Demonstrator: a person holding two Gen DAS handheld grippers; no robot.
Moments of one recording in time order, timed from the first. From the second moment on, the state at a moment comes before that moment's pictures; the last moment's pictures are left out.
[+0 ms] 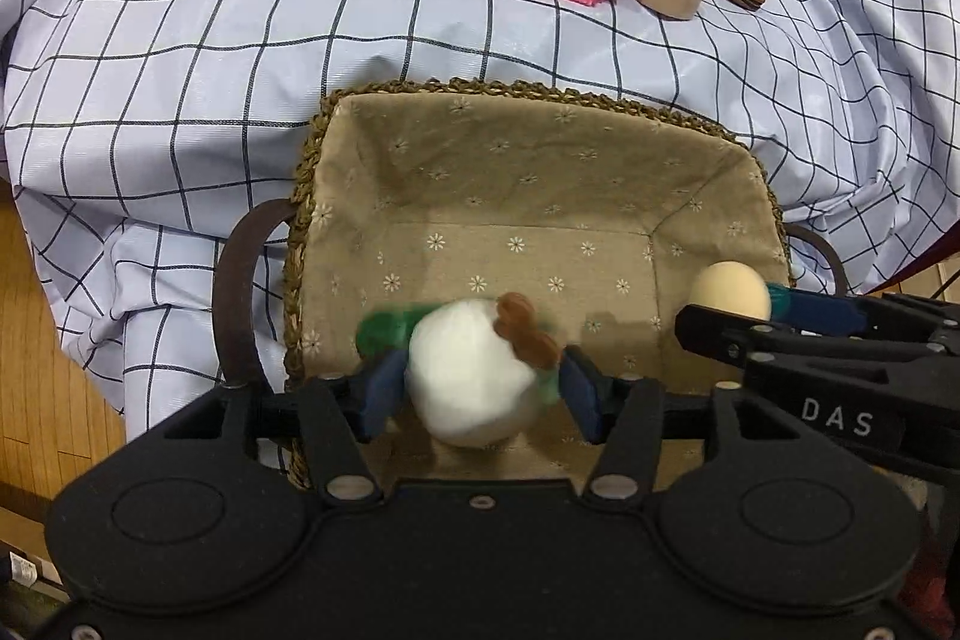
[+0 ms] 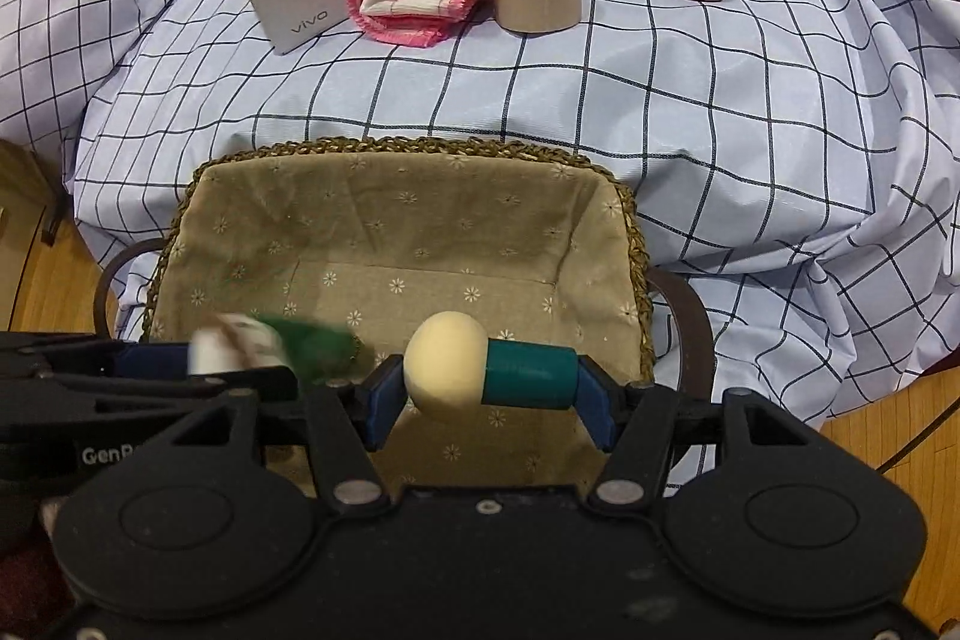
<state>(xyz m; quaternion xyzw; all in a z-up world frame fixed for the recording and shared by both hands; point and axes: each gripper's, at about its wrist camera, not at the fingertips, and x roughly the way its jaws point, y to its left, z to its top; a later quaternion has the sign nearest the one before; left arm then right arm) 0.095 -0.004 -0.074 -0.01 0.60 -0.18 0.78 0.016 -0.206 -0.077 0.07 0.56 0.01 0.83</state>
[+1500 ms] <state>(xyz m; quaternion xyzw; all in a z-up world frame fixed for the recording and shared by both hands) 0.091 0.002 -0.056 -0.01 0.59 -0.15 0.79 0.014 -0.215 -0.070 0.08 0.54 -0.01 0.84</state>
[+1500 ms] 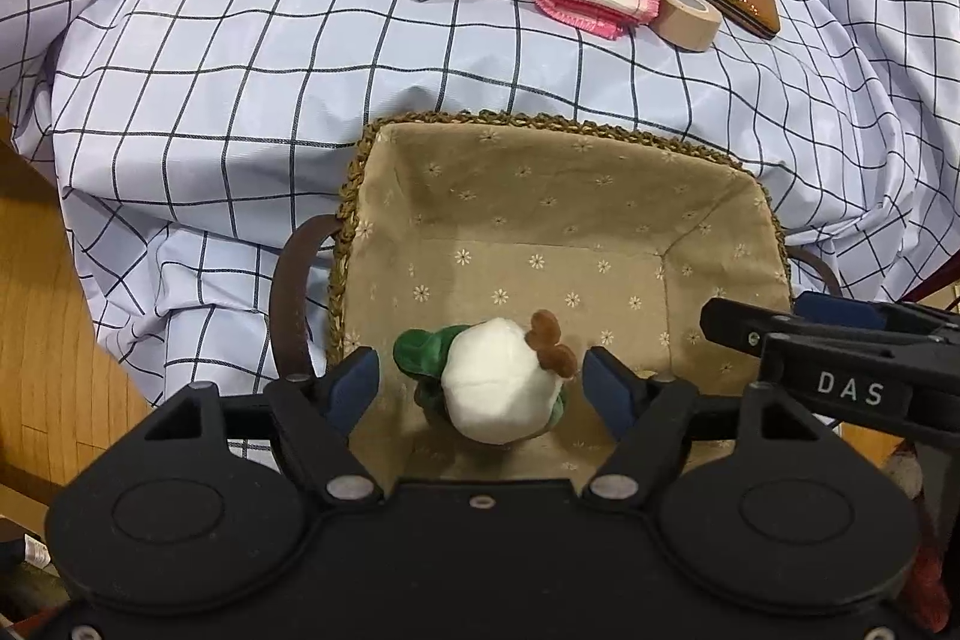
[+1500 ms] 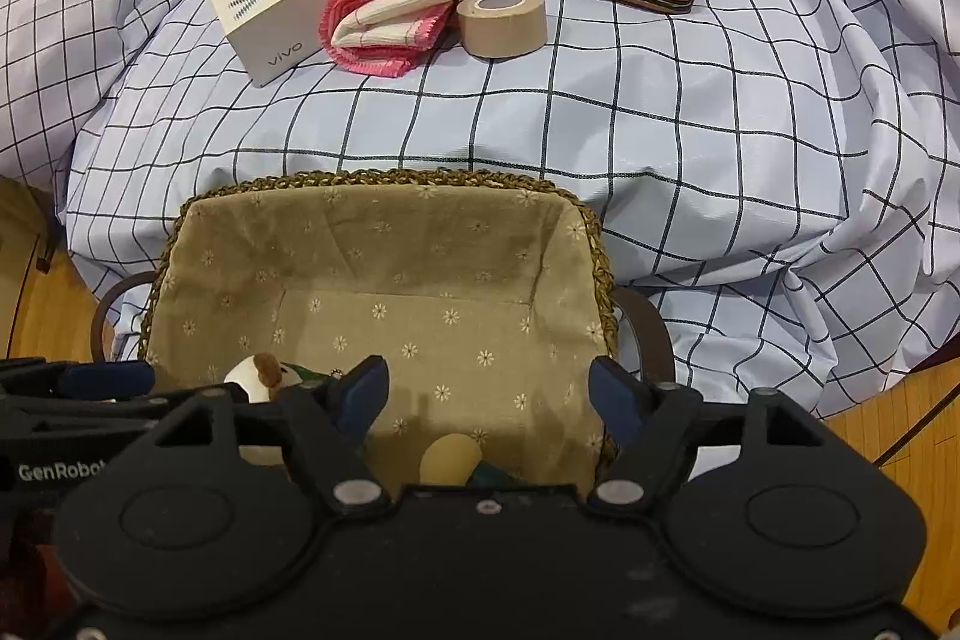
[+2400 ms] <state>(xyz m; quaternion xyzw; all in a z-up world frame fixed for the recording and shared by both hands) 0.133 -0.004 -0.023 -0.02 0.52 -0.15 0.84 0.044 -0.240 -0.038 0.07 0.48 -0.04 0.87</state>
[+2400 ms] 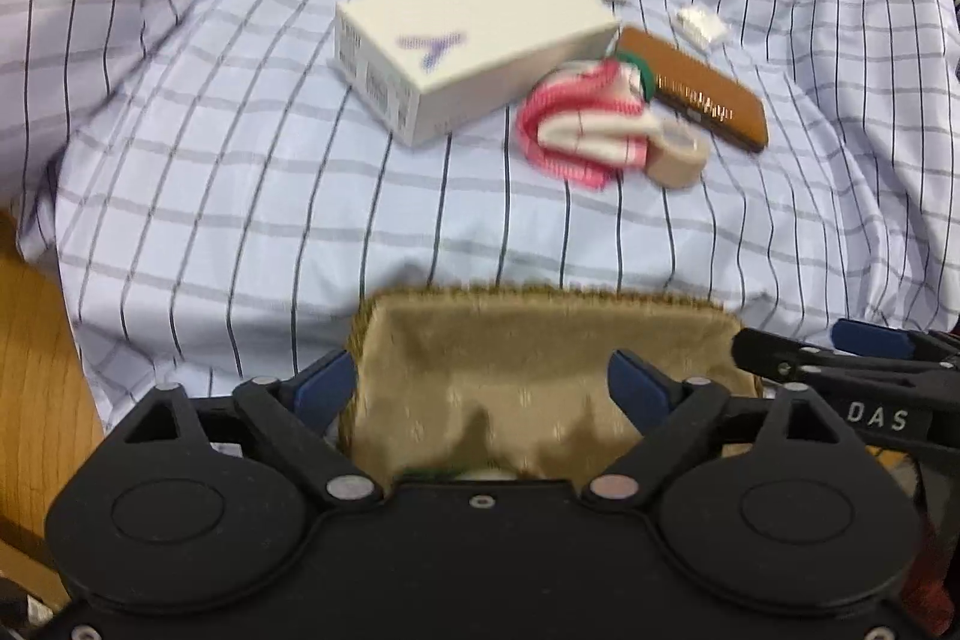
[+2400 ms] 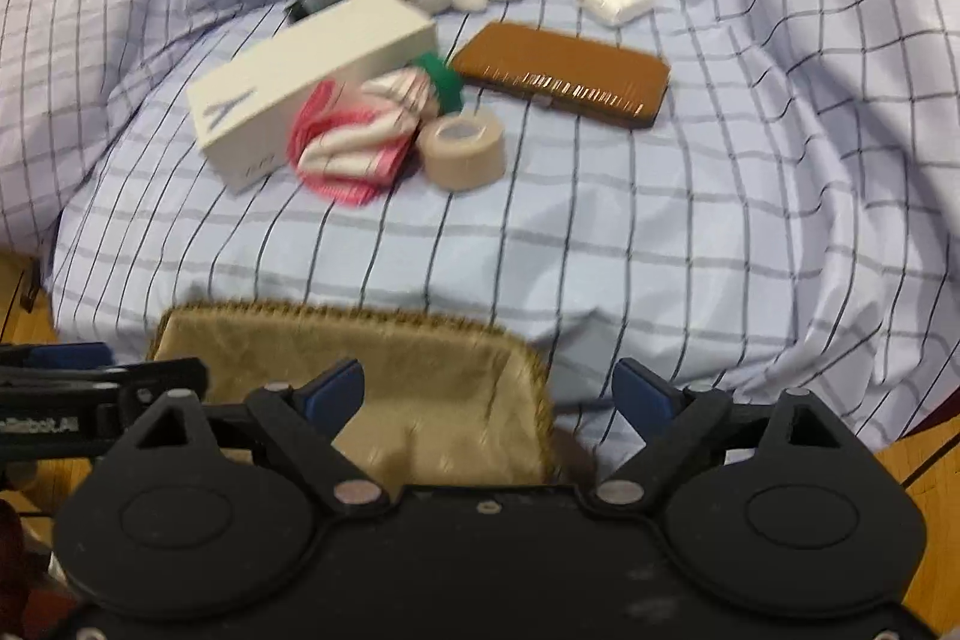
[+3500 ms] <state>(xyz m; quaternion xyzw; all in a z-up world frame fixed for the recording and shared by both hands) 0.316 -0.086 0.019 -0.02 0.39 -0.19 0.90 0.197 -0.304 -0.026 0.11 0.37 -0.13 0.91</state>
